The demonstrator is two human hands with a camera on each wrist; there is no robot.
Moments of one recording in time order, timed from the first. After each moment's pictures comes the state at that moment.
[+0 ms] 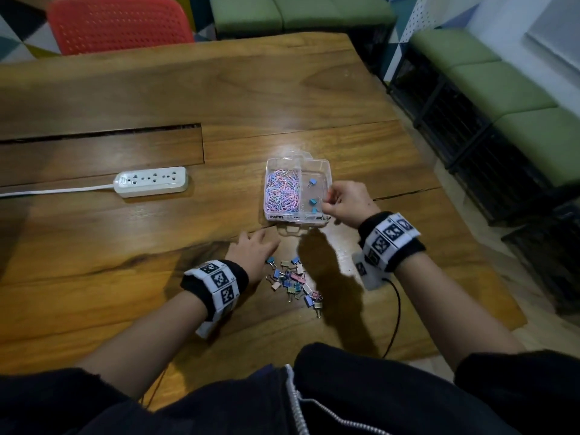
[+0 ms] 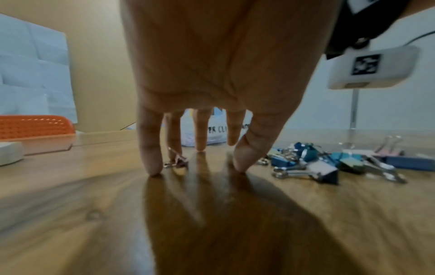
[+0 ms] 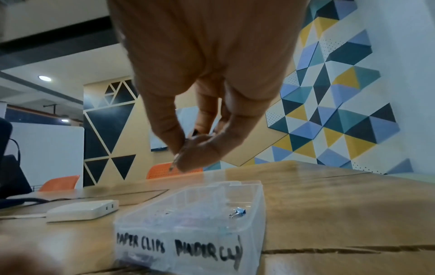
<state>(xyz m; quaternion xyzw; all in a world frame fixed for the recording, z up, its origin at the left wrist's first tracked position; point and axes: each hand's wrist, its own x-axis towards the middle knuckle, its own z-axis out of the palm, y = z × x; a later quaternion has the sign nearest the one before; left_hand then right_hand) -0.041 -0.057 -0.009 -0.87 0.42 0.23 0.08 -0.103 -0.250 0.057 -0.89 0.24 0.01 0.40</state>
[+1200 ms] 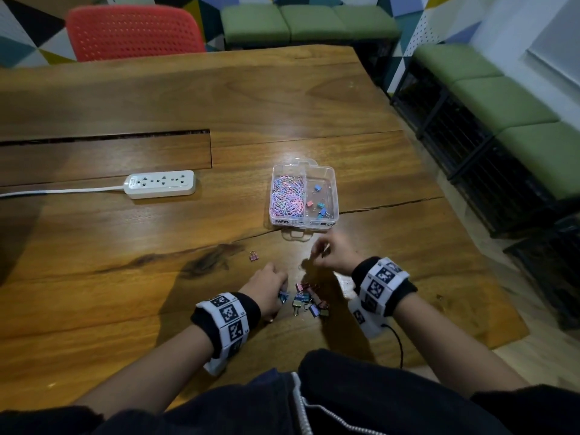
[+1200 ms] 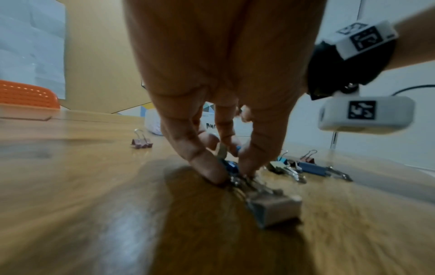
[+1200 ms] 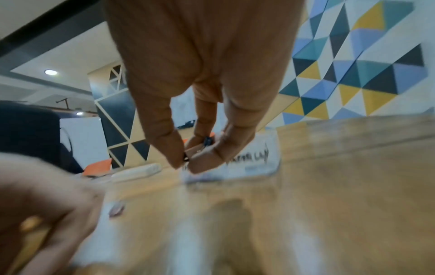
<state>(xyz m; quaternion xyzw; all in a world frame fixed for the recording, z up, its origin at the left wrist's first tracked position) -0.084 -0.047 -0.006 -0.86 0.38 0.33 -0.07 -0.131 -0.212 0.012 -0.88 0.22 0.14 0.40</state>
